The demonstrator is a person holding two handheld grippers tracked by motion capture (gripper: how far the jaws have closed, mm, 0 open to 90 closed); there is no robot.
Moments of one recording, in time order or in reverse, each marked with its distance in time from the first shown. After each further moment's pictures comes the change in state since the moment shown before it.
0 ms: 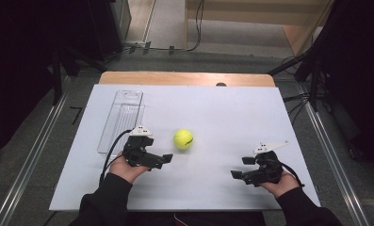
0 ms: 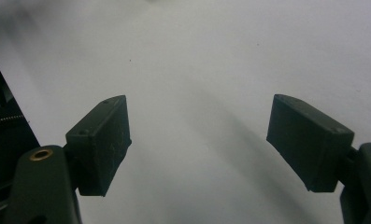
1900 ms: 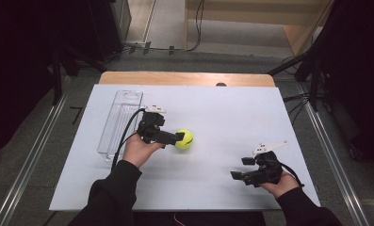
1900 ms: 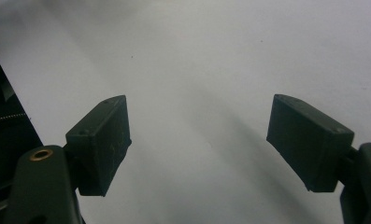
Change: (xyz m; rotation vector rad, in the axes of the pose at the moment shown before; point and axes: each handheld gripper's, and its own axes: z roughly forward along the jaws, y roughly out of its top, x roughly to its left) left arm 0.010 0.061 0.031 -0.024 0.024 0.007; right arm 0.000 0.000 0.001 0.009 0.006 -0.005
